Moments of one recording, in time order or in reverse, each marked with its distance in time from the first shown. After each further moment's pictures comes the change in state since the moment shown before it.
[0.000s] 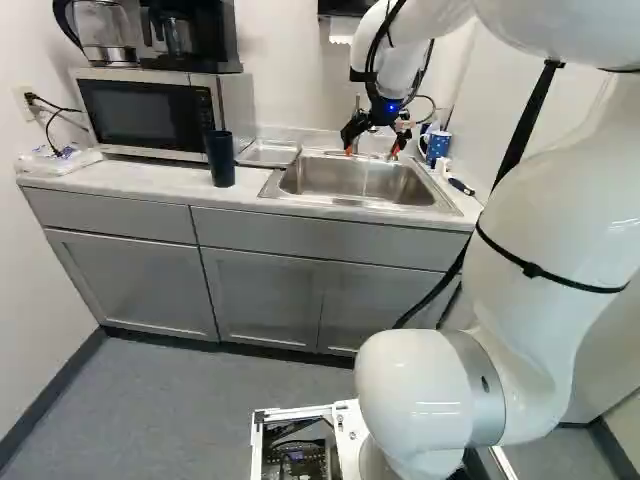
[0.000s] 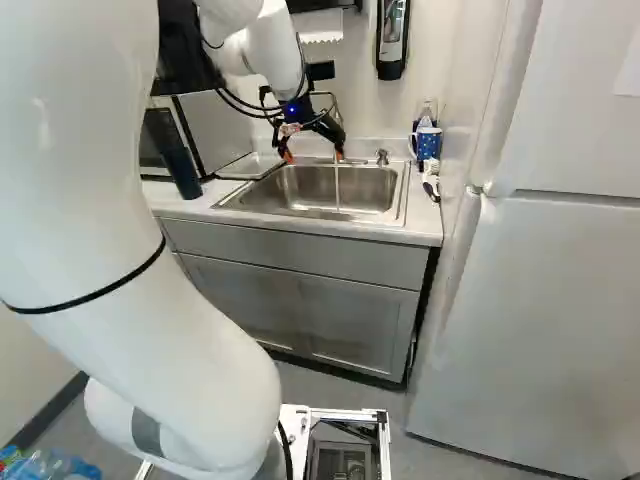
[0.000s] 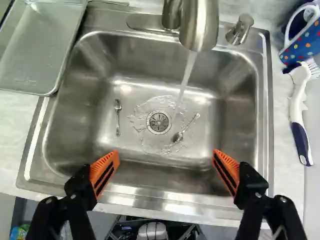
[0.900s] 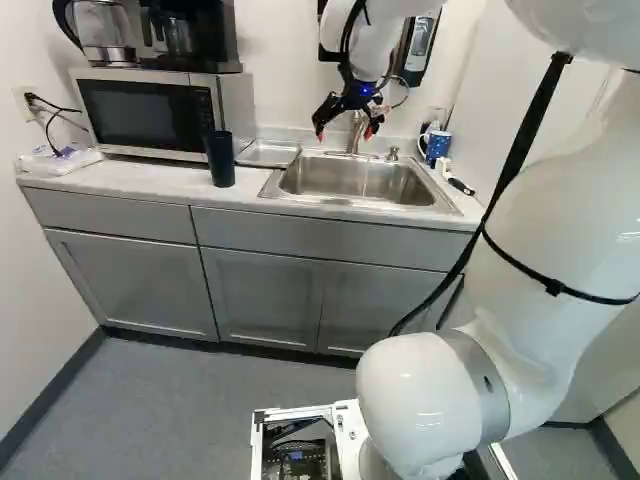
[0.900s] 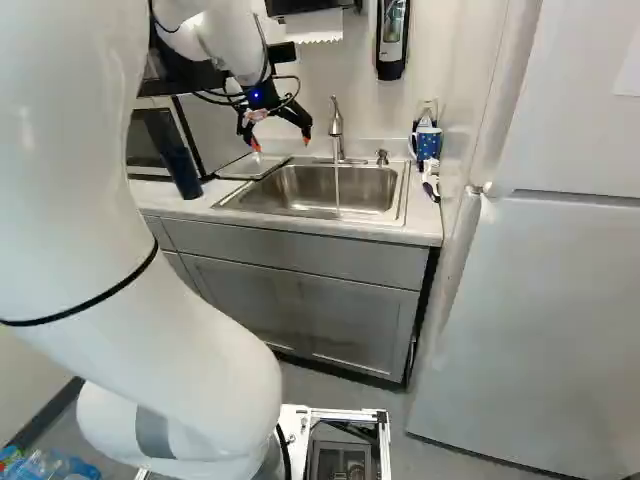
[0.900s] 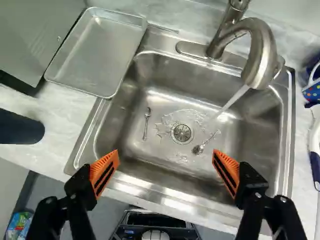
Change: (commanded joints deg) arm 8.9 2.0 -1.6 0.5 0.0 0.0
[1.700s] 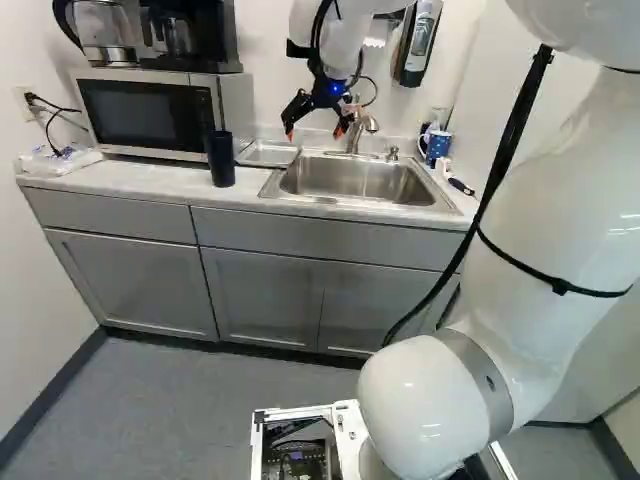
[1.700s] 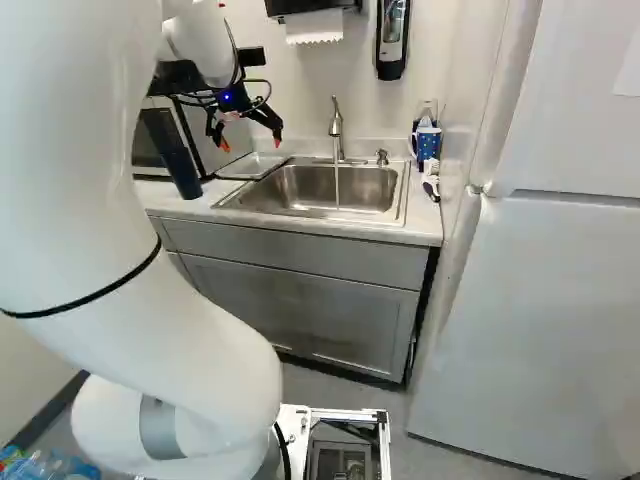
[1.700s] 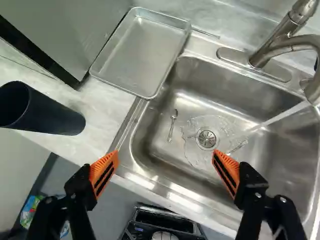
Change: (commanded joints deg) arm 7.8 -1.5 -1.6 2.2 0.0 0.0
